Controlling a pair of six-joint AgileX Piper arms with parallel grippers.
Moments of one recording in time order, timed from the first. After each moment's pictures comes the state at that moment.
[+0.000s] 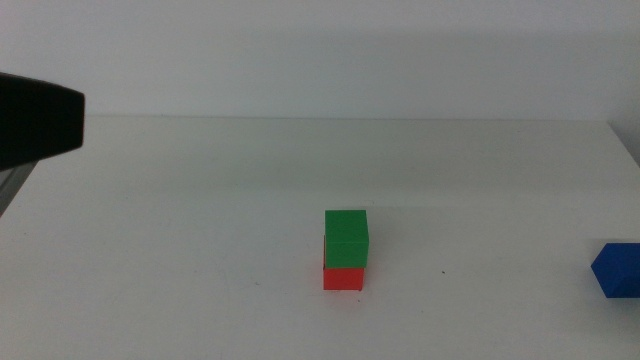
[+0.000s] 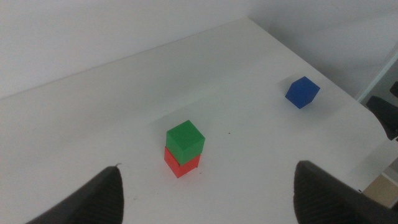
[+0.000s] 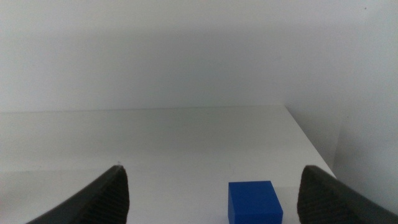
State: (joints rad) left arm -0.70 0.76 -1.33 -0.04 1.15 -0.13; right arm -0.05 0.00 0.00 0.04 0.16 -0.03
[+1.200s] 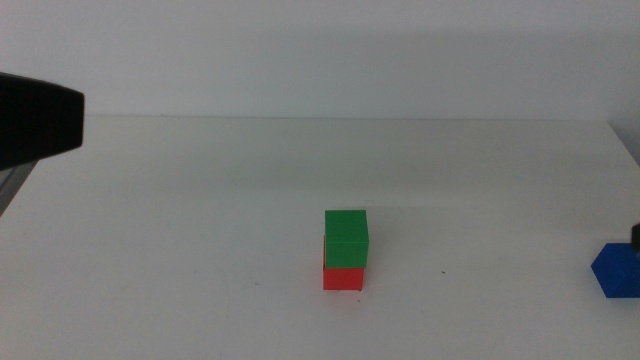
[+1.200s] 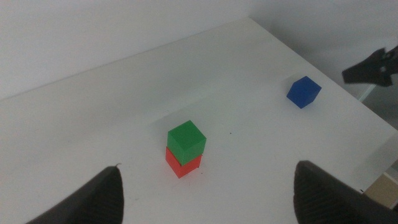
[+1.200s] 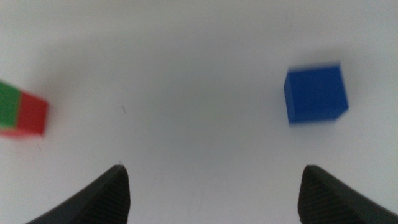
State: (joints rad) left arm -0.70 0.76 -1.33 -0.04 1.14 -0.13; right arm -0.05 0.90 -0.81 0.20 0.93 -0.03
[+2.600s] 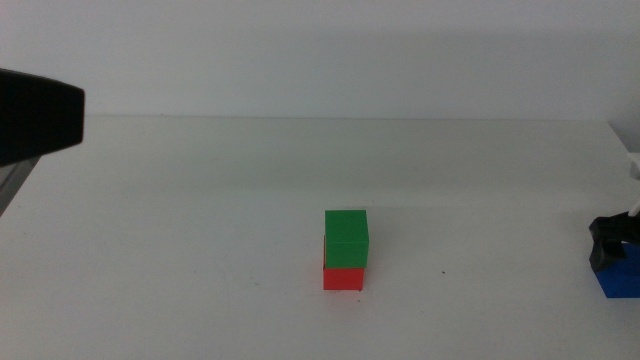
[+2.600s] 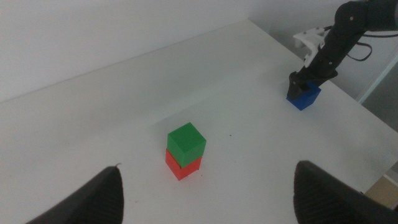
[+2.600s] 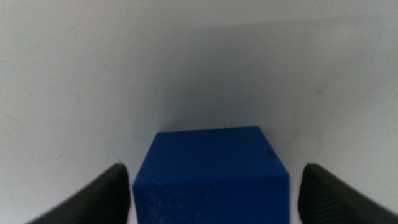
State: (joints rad) left arm -0.70 0.76 -1.33 -0.04 1.14 -0.13; right arm -0.18 1.84 -1.13 0.03 0.83 -0.15
